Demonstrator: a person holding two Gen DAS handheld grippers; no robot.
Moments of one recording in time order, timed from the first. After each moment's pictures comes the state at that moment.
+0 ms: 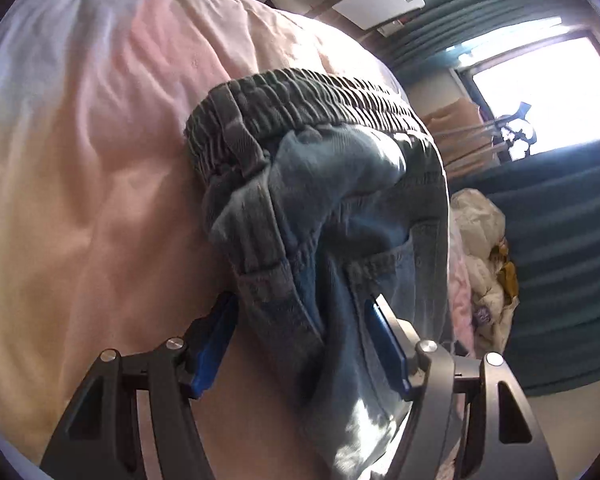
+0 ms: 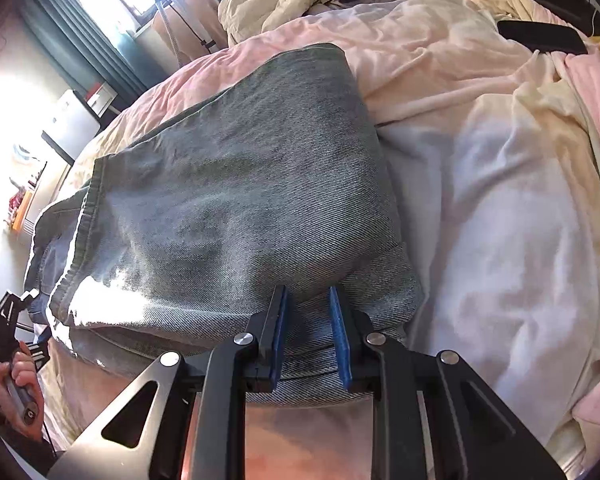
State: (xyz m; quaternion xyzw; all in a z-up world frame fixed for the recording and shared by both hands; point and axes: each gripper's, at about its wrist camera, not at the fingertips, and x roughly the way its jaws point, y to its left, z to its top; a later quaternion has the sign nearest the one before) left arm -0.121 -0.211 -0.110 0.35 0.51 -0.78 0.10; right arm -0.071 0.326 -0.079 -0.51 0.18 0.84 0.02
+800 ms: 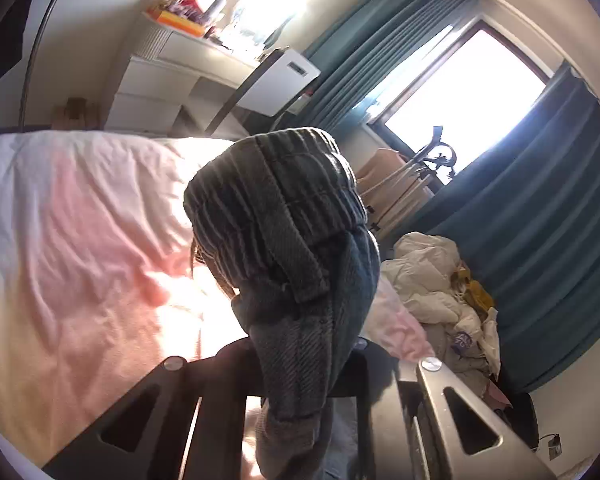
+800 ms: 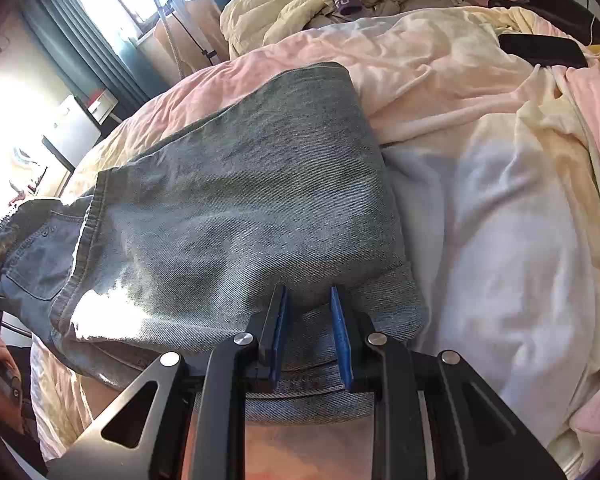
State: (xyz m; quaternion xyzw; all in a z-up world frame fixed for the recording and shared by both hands) left arm -0.121 -0.163 0.016 0.21 0.35 -0.91 0.07; right arm -0.070 0.336 -0.077 -0.49 0.20 0.85 0.02
